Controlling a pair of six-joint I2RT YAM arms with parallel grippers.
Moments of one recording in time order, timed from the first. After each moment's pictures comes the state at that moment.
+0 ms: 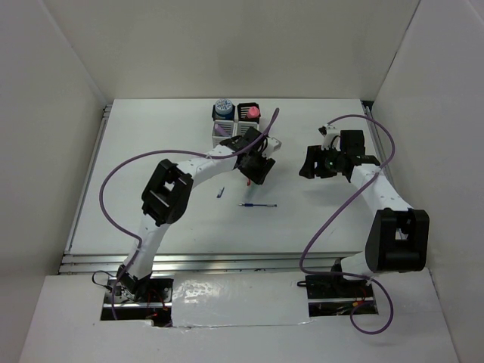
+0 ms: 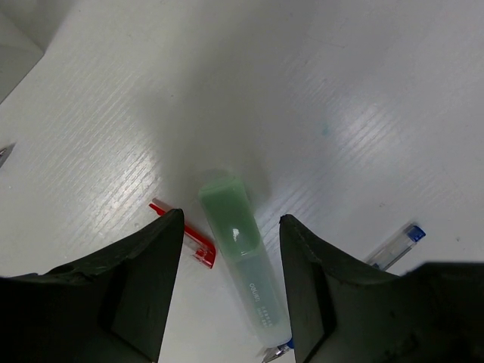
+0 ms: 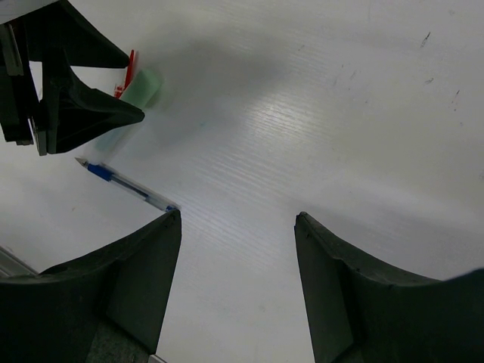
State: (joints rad) left arm -0.68 2.25 1.84 -0.56 0.14 0.01; right arm -0.03 1.42 0.99 -0.41 -0.49 -0.04
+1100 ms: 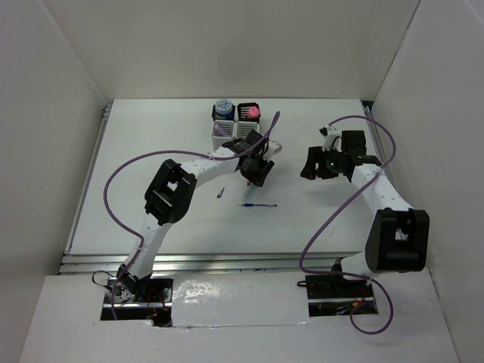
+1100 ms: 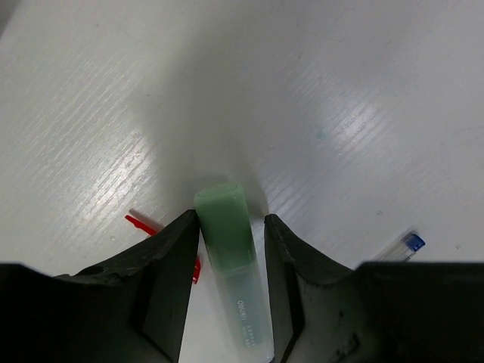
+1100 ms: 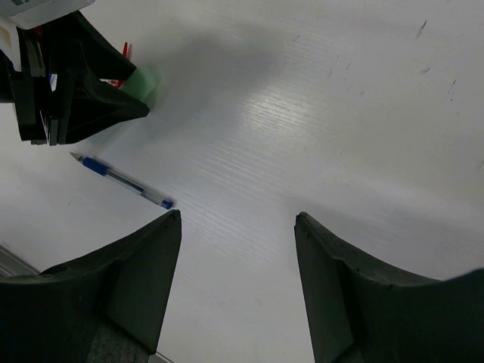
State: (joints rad) left arm -0.69 2.29 1.83 -0.55 0.16 -0.01; right arm -0.05 1.42 0.99 -0.43 -0.49 -0.06
